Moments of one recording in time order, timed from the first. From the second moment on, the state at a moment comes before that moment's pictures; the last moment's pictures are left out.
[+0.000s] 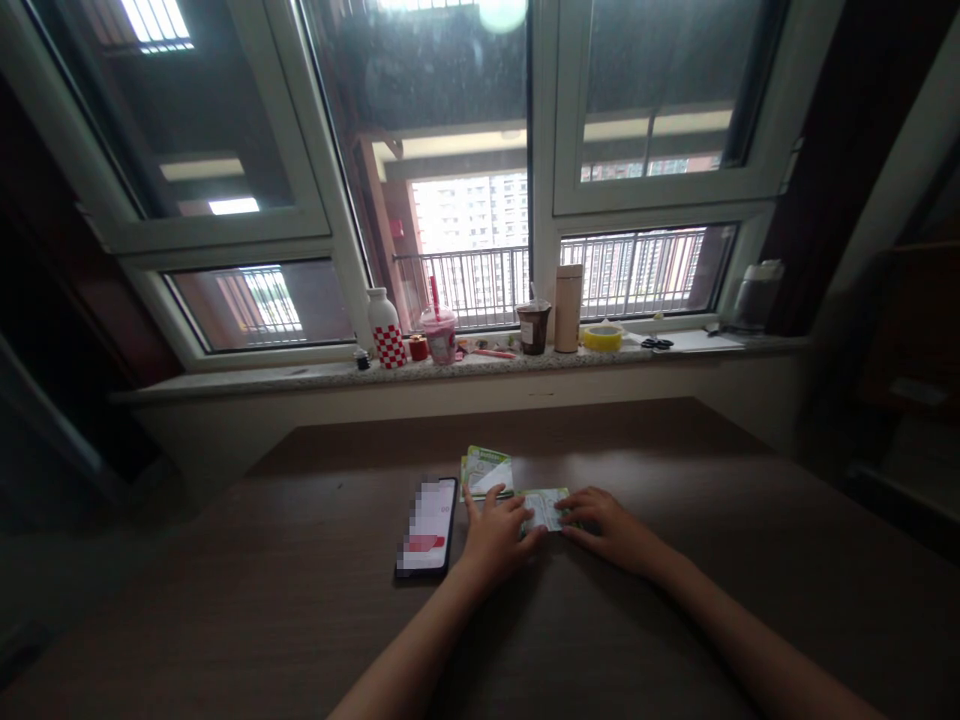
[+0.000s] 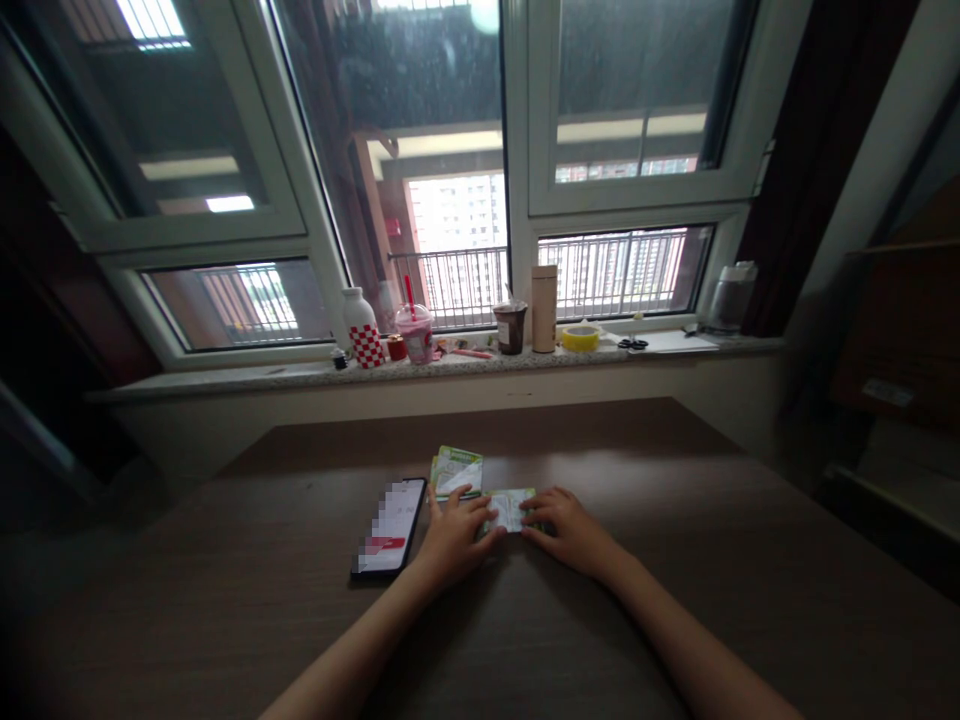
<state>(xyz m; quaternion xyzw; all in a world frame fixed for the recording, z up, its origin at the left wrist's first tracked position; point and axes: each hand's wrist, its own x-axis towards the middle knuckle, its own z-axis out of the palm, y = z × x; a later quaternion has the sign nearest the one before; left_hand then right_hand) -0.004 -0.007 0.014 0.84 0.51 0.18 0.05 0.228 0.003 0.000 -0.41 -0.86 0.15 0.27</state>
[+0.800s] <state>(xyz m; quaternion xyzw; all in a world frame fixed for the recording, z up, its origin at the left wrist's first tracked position) 0.008 -0.003 0.017 0.84 0.51 0.17 -0.02 0.206 0.015 -0.015 -0.50 -0.80 0.10 0.32</state>
